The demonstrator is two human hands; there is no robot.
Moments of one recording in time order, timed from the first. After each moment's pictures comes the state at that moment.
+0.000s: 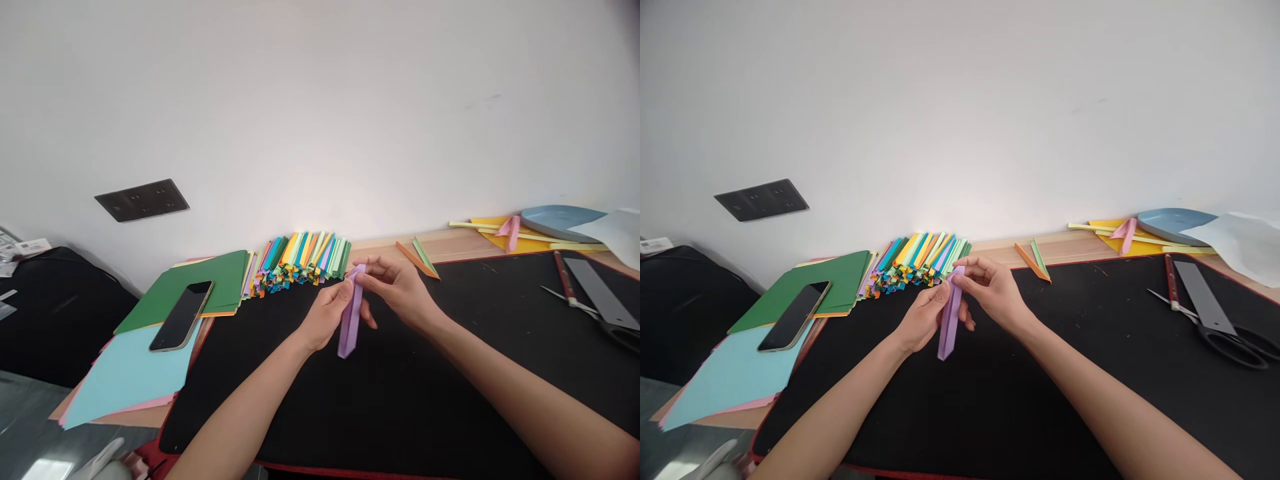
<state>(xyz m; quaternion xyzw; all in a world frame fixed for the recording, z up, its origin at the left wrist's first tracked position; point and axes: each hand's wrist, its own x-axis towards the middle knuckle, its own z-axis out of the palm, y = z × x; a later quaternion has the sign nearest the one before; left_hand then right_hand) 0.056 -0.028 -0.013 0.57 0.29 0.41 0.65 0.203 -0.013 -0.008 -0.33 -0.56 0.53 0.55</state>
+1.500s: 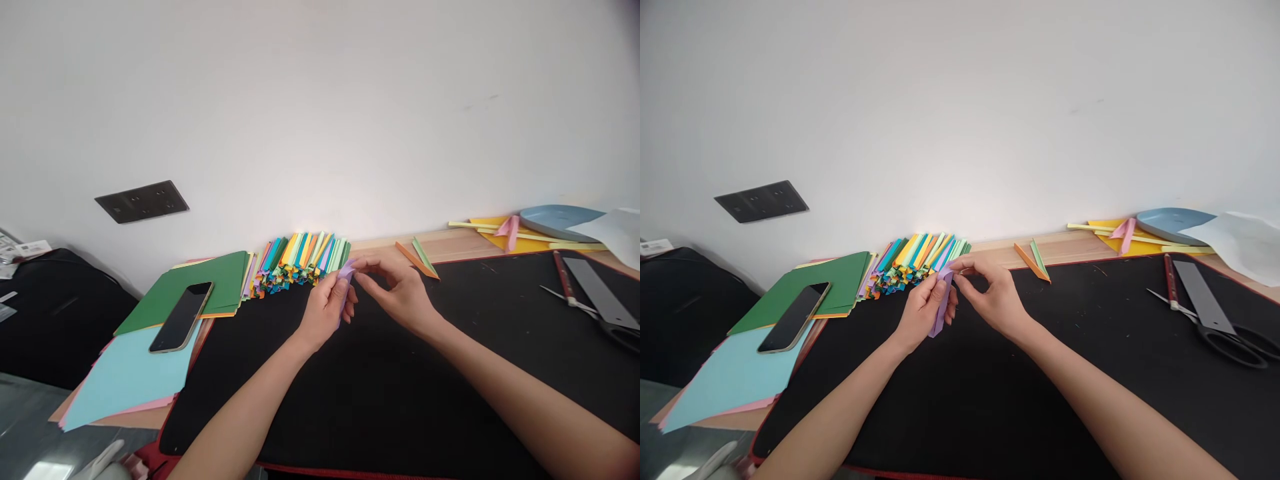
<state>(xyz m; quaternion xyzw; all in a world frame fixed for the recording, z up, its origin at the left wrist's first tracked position) 0.055 -0.027 -0.008 0.65 0.37 0.46 0.48 0.202 -0.014 -0.011 -0.32 -0.67 0.32 0.59</state>
